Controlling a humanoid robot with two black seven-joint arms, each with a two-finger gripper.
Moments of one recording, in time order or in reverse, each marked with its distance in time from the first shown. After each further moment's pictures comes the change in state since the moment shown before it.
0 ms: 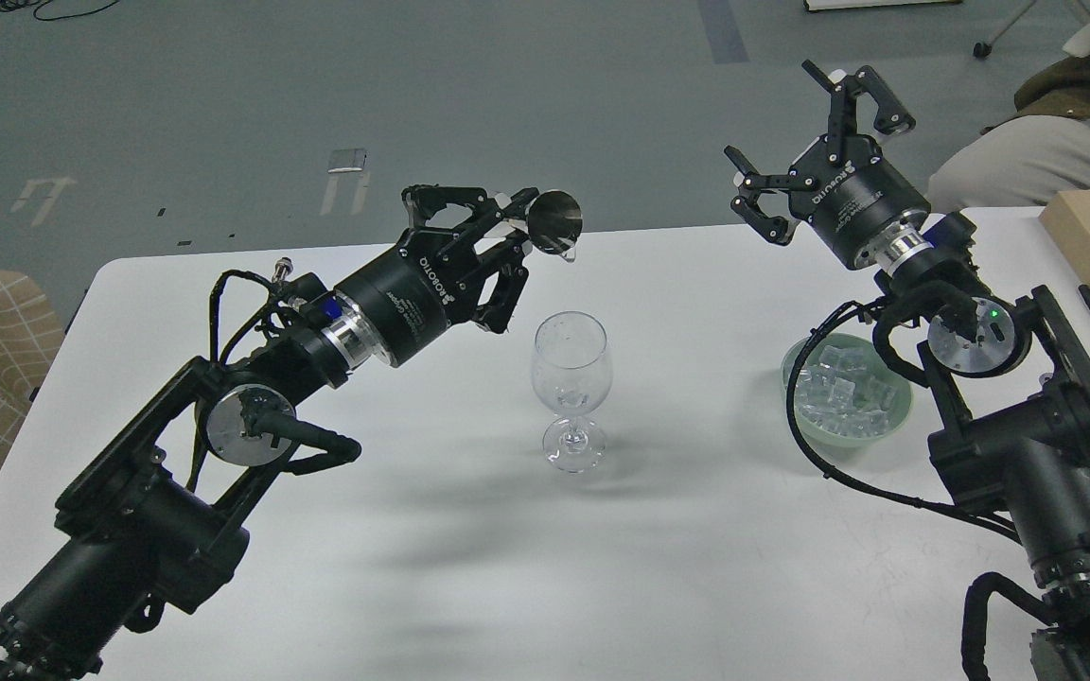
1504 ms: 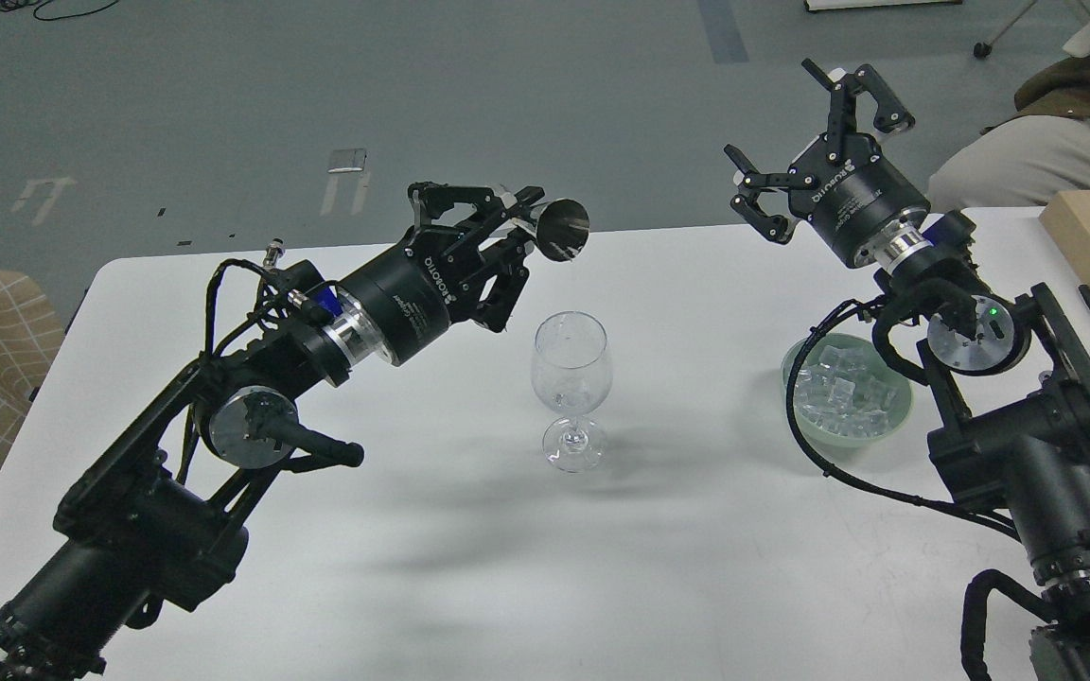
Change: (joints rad) left arm -0.001 -0.004 -0.006 -0.016 0.126 -0.002 -0.006; right arm 0.005 0.000 0.000 -0.008 0.000 0.000 0.000
